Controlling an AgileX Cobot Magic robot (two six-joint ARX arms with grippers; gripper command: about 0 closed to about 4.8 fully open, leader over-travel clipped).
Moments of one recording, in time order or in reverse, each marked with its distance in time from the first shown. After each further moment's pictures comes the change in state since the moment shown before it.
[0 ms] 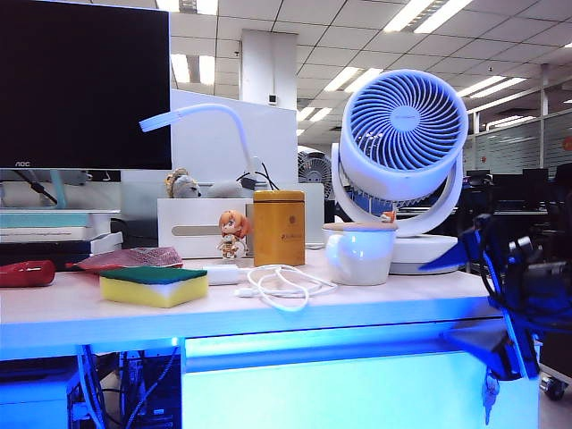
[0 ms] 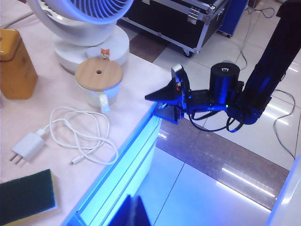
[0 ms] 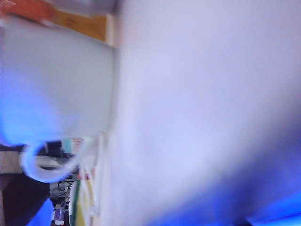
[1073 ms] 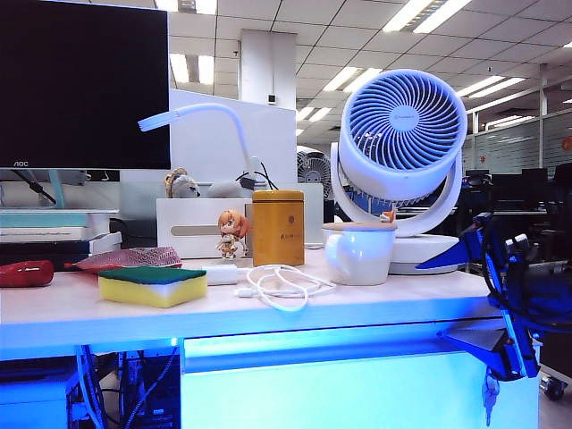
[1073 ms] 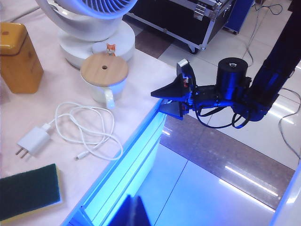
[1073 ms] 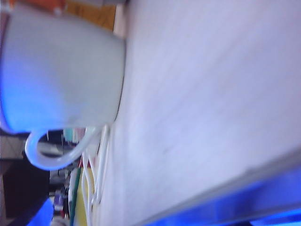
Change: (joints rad) left arm 0.000 0.000 0.000 -0.013 -0.022 0.000; right arm -0.002 0.000 0.002 -0.003 -0.060 -0.026
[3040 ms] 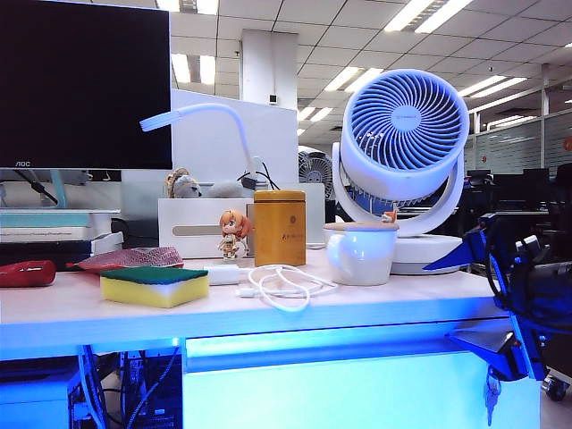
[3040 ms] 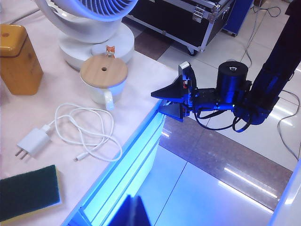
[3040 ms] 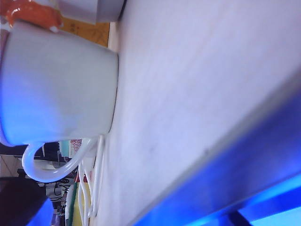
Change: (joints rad) left arm 0.000 -0.004 0.000 0.003 0.005 -0.003; right arm -0.001 -0.009 -0.034 0.018 0.083 0.020
